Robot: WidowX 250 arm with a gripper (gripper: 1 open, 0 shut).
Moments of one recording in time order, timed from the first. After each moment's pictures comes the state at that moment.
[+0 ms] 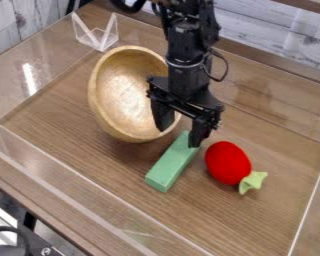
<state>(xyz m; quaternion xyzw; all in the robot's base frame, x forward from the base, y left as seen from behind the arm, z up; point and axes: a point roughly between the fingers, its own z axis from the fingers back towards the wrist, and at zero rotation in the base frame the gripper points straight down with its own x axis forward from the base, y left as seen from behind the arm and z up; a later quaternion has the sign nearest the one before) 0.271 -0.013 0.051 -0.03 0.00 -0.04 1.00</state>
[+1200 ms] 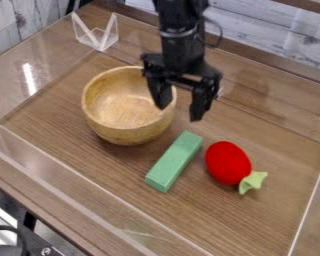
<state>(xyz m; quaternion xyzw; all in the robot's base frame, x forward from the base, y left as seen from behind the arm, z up) 0.290 -0.004 0.093 -0.06 -0.05 0.01 1.00</state>
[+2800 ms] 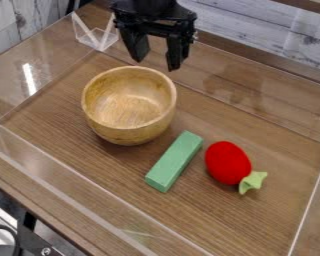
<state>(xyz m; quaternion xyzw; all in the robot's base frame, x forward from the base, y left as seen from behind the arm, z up) 0.295 0.044 0.129 -0.05 -0.10 0.05 0.99</state>
